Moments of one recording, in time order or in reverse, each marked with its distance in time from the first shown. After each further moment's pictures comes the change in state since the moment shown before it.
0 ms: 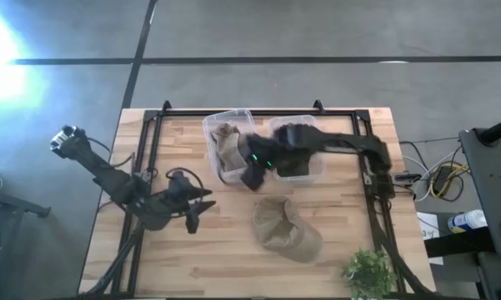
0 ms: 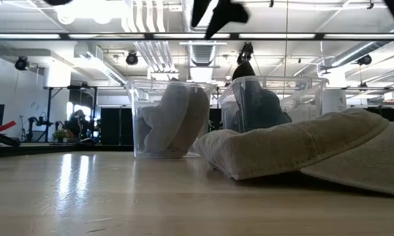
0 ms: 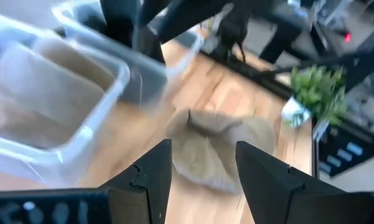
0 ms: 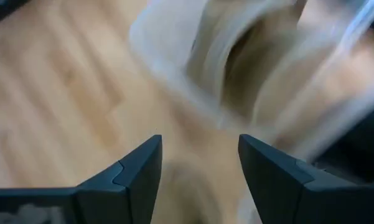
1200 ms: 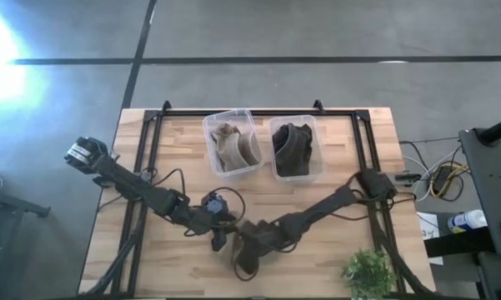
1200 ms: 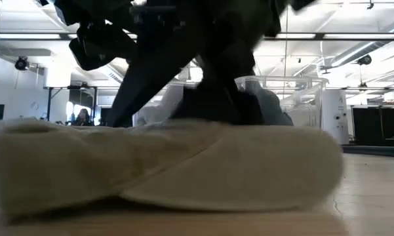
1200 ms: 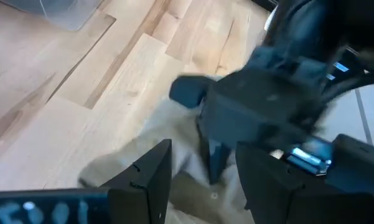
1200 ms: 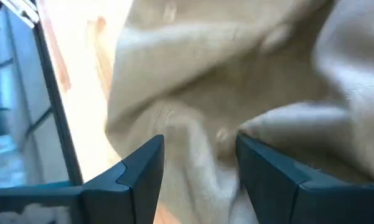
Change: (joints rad) left arm 0.136 0.309 -0.155 0.450 0.442 0.106; right arm 0.407 0.155 -0.703 1.100 -0.093 0.399
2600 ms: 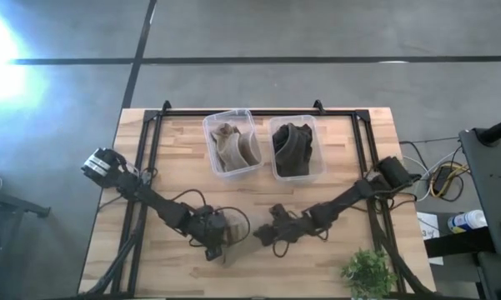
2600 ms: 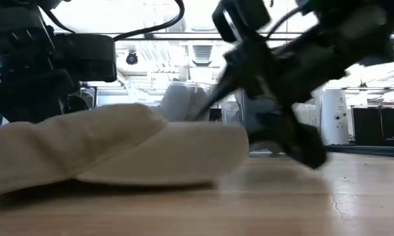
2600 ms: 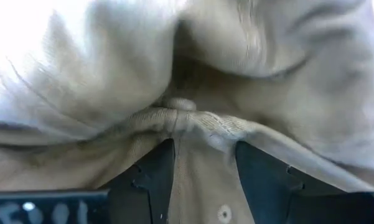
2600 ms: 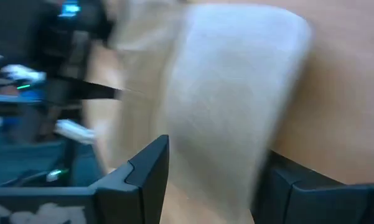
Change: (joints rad) left arm -0.045 0.232 -0.071 -0.058 0.195 -0.071; right arm 0.011 -0.238 -0.617 0.657 0.247 0.487
